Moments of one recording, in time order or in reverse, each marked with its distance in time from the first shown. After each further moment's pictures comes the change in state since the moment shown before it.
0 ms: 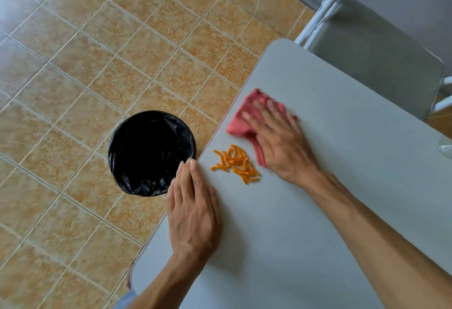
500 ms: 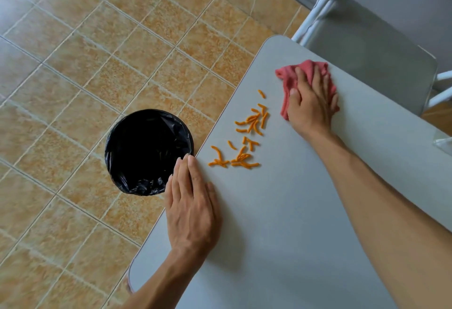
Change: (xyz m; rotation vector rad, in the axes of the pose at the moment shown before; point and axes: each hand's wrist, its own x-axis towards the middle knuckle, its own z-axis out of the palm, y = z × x) left_hand -0.001 0.000 0.001 0.006 0.017 0.008; right_hand 0.043 0.056 -0.014 0.068 0.072 0.670
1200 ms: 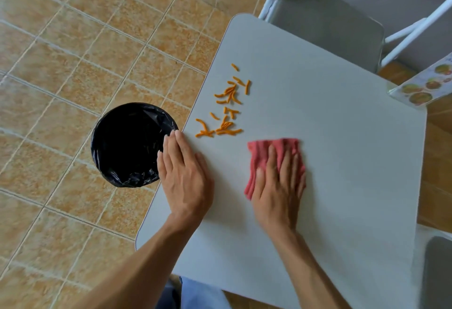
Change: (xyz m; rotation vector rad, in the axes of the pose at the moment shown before) left_hand 0.000 -0.003 0.001 -0.100 0.056 0.033; right_hand -0.267 0.006 0.052 -0.170 0.188 0.131
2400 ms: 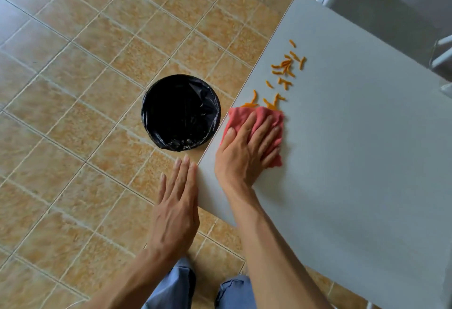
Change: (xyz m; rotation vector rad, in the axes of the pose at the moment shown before) left_hand -0.124 -0.157 -0.042 0.010 -0.093 0.262; right_hand -0.053 -0.174 0.015 0.207 0.020 0.174
